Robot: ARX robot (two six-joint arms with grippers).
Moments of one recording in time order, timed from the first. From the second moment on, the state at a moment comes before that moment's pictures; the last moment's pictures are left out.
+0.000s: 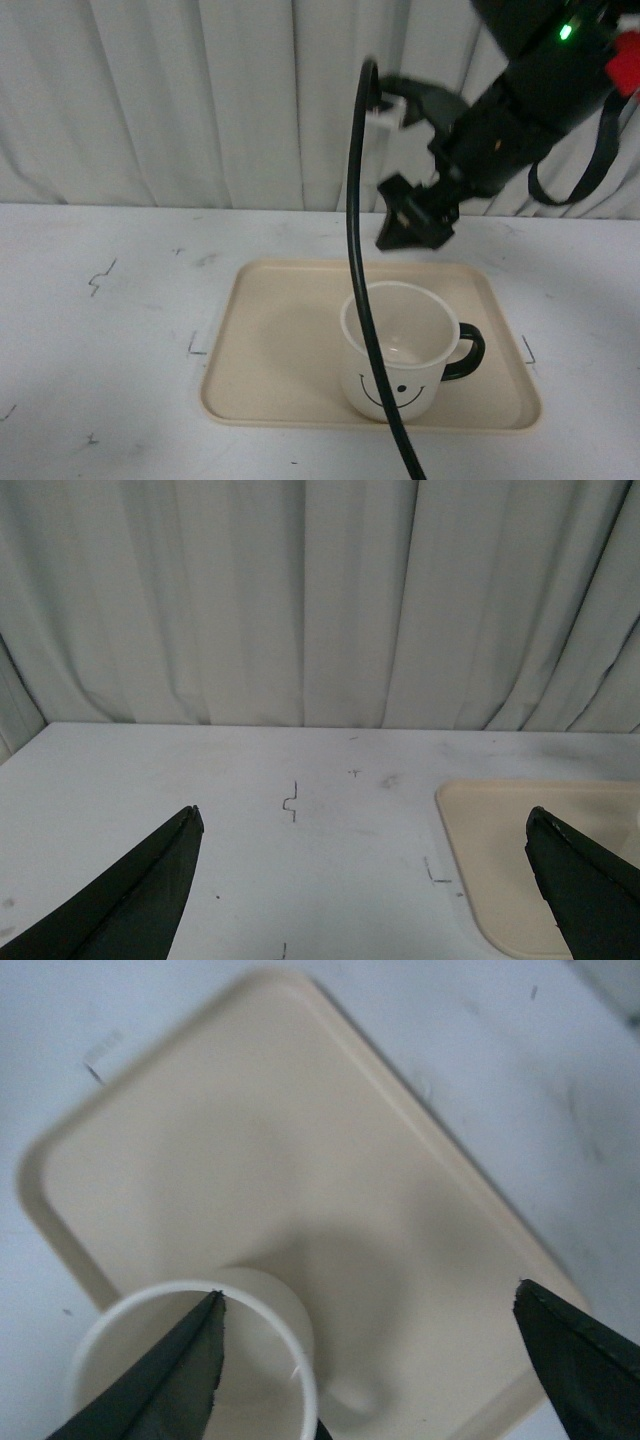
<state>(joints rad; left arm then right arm) 0.00 0.00 0.01 0.00 0.00 -0.01 0.28 2.09 1.63 -0.57 -0.33 -0.53</state>
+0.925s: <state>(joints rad) 0.00 0.00 0.01 0.00 0.00 -0.01 0.07 1.21 0.13 1.05 0.08 -0.01</state>
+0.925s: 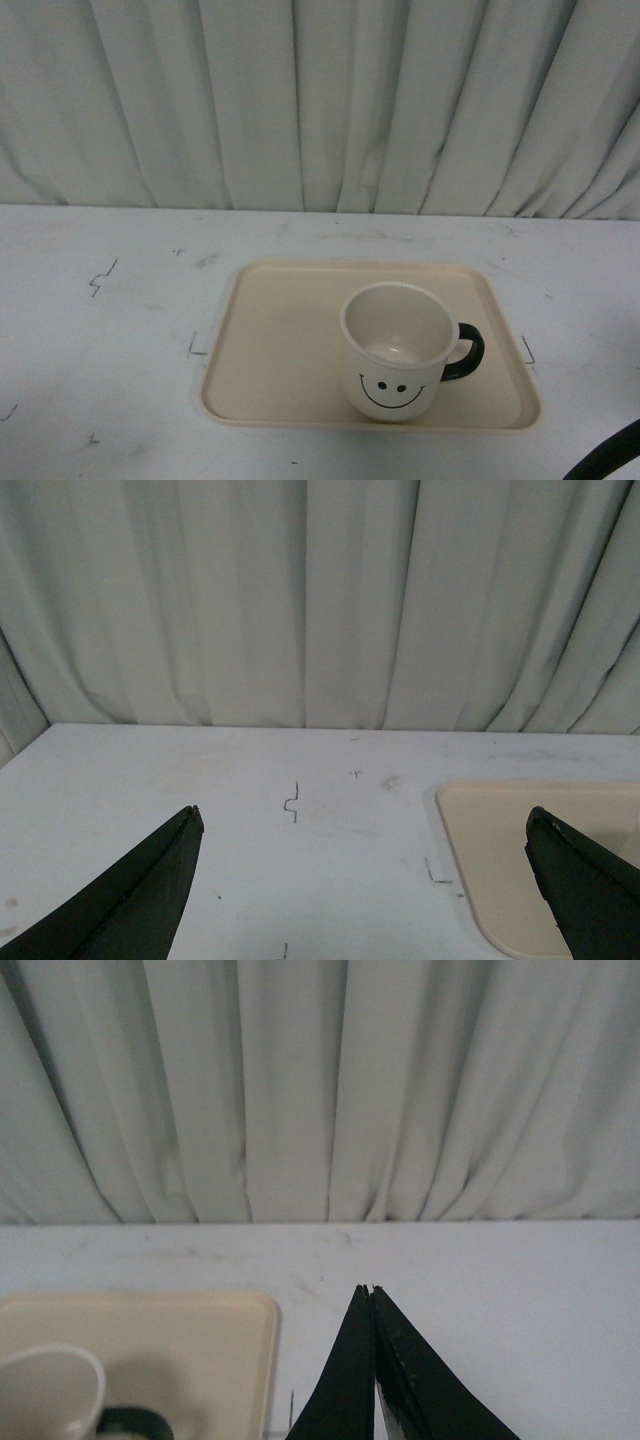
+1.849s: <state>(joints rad) 0.00 0.00 0.01 0.00 0.00 -0.01 0.00 0.59 0.01 0.58 0.00 -0.01</state>
